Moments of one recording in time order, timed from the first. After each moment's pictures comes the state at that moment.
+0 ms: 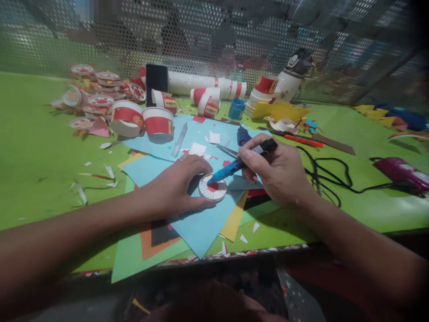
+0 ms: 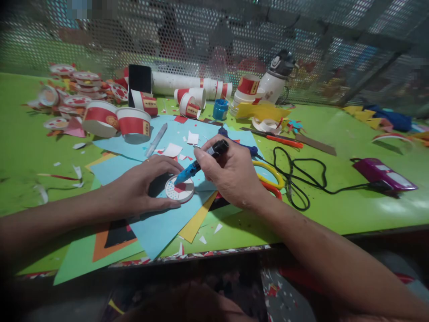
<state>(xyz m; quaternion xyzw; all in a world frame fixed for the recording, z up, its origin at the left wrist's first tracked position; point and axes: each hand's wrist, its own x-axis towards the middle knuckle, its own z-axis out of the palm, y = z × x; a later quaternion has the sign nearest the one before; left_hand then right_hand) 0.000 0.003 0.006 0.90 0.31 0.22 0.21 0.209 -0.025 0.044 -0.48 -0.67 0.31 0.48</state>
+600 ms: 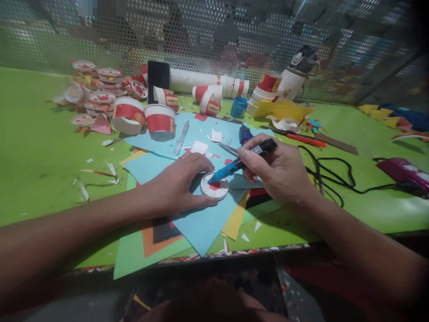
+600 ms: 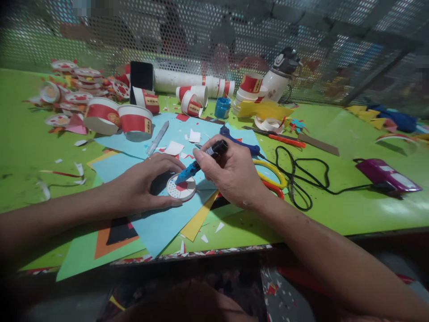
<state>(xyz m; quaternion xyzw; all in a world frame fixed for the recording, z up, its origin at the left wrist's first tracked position) 0.000 0.002 0.006 0.90 0.31 0.22 0.21 0.209 -0.024 0.042 -0.47 -0.69 0.31 0.46</state>
